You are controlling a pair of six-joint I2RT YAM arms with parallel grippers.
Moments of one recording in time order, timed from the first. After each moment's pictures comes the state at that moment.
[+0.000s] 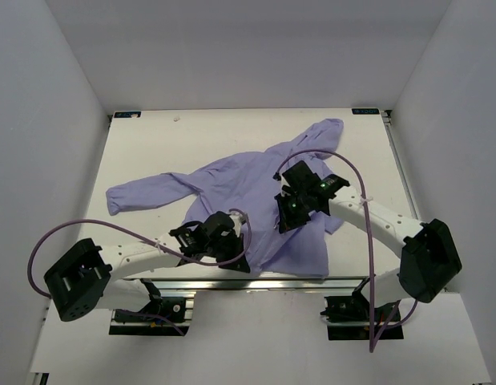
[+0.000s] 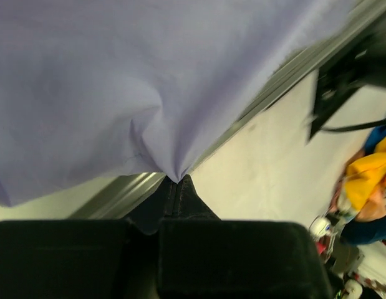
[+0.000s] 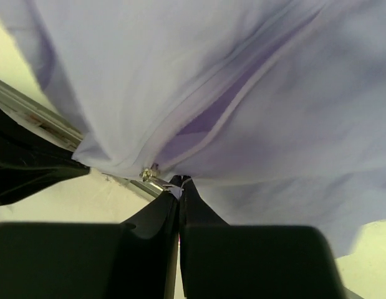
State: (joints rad) left arm -0.95 1.26 0.56 -0.16 0.32 -0.78; right arm 0.72 1.43 1.07 -0.77 -0.24 0.35
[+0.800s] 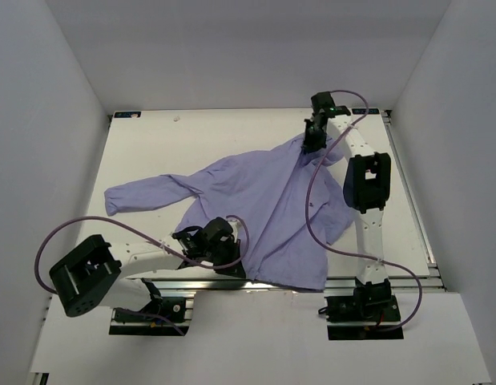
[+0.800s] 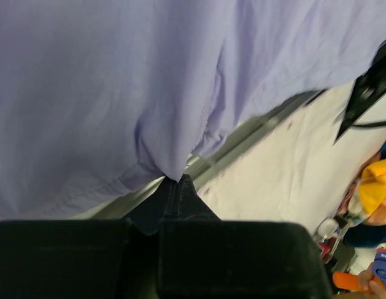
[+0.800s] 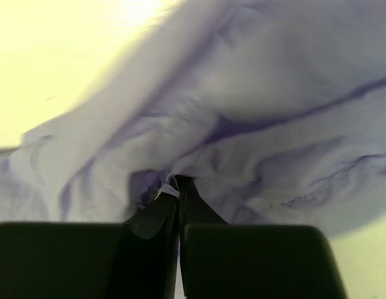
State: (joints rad) left arm -0.96 1.28 0.48 -0.17 0.34 -0.80; right arm 0.25 2.38 2.19 -0.87 -0.04 0.30
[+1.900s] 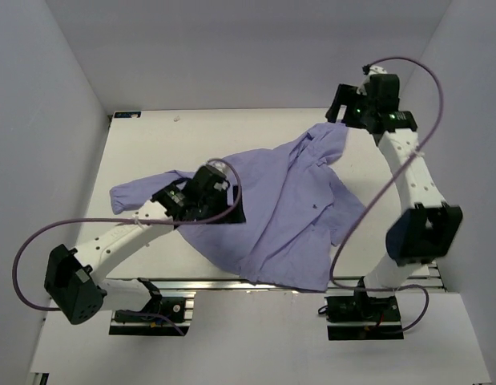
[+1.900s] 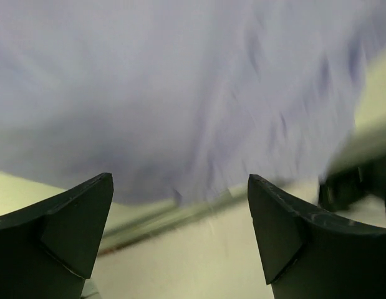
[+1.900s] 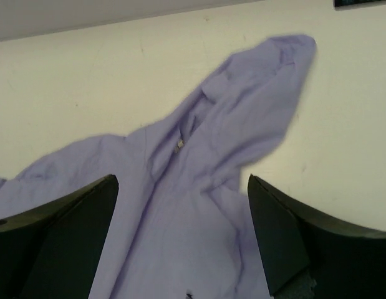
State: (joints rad) left arm -0.78 1.26 1.02 -0.68 0.07 -0.64; right arm 0.09 1.75 1.78 -0.58 -0.14 0.21
